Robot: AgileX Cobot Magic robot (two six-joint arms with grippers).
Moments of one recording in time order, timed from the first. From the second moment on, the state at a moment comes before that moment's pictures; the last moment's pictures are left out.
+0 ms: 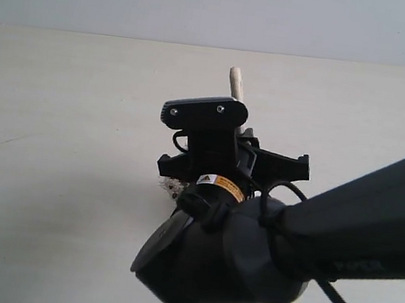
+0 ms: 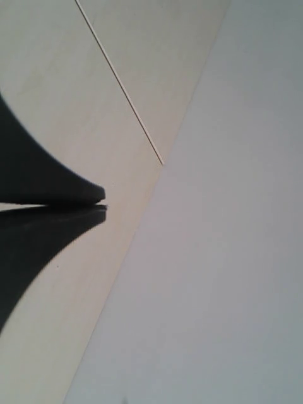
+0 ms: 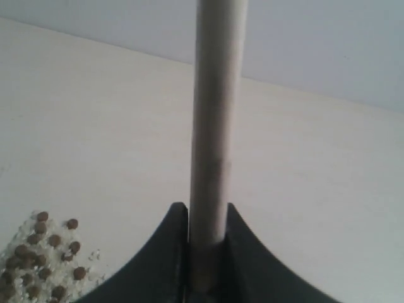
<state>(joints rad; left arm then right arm) -0.30 0.01 0.00 -1.74 -0.50 1.46 1.18 2.02 -0.94 1.63 -1.22 -0.91</state>
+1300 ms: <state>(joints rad) -0.30 0.01 0.00 -1.74 -0.50 1.46 1.05 2.02 -1.02 1.50 -1.15 -0.90</state>
